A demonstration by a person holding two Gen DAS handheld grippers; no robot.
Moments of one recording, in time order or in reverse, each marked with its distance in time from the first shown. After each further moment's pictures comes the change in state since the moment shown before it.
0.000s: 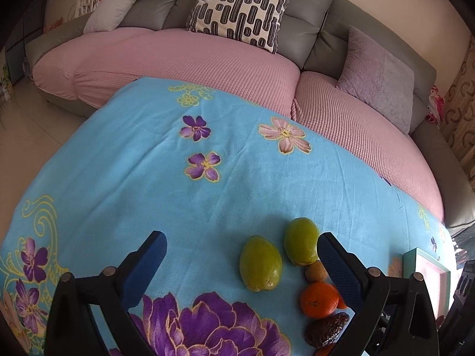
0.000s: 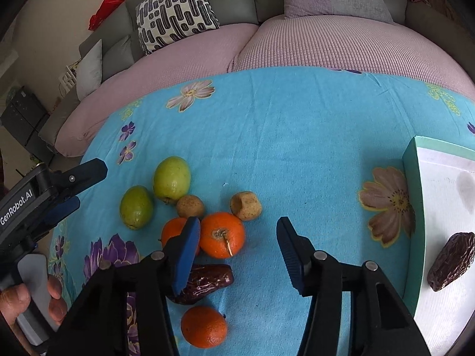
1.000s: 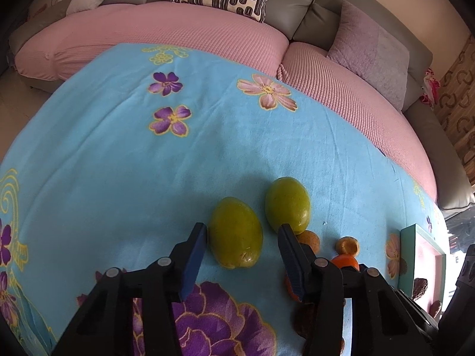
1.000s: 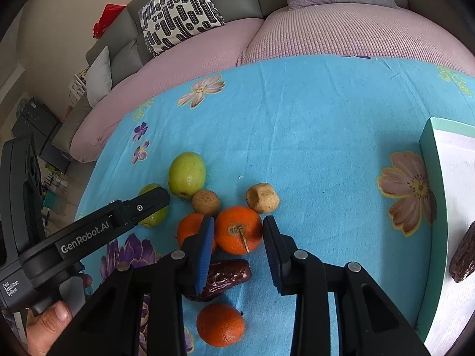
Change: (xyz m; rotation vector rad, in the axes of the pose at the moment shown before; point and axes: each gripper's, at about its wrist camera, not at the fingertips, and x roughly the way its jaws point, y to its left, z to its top) left arm 0.030 -0.014 -0.019 0.002 0.129 -0.053; right arm 0.002 -0.003 -0.003 0.052 0.016 0.089
